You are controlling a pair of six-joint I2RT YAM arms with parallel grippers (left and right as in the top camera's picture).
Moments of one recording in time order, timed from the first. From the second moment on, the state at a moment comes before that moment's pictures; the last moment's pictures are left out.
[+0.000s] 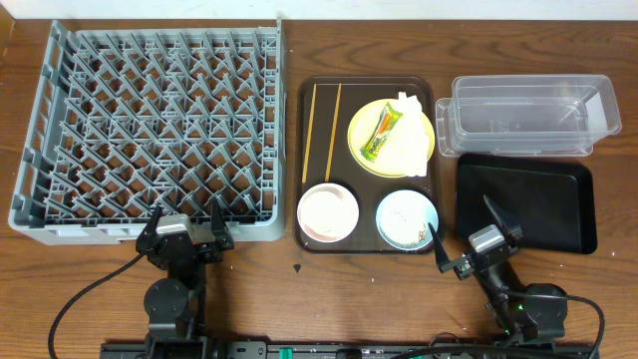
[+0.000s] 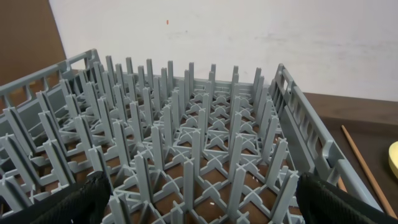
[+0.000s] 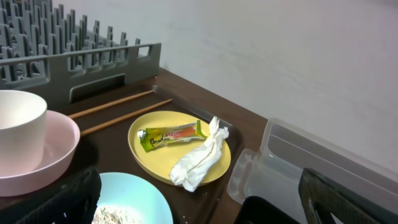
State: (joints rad) left arm -0.01 0.01 0.02 -0.11 -0.13 -0.07; right arm 0.07 0.02 0.01 -0.04 -0.36 -0.28
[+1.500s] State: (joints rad) left arm -0.01 0.01 0.02 -0.07 -0.07 -0.07; right arm 0.07 0.02 0.01 0.01 -0.39 -0.19
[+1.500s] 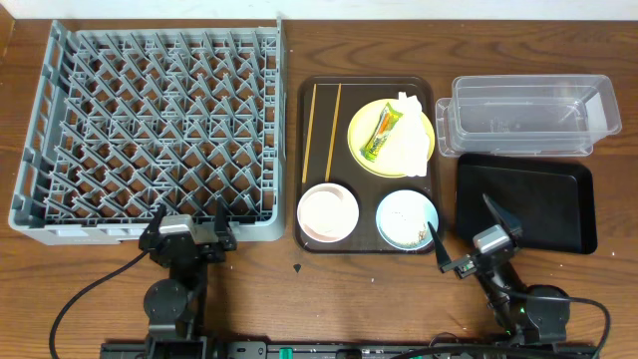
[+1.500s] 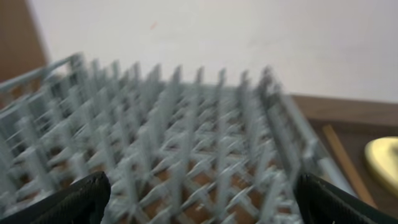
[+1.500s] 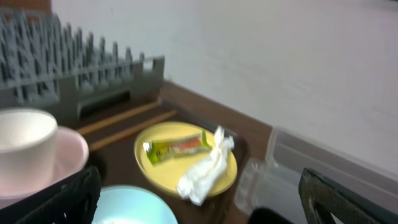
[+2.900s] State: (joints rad) left arm -0.01 0.84 1.11 -0.81 0.50 -0.20; right arm 0.29 1.65 1.25 -0.69 -0.07 0.23
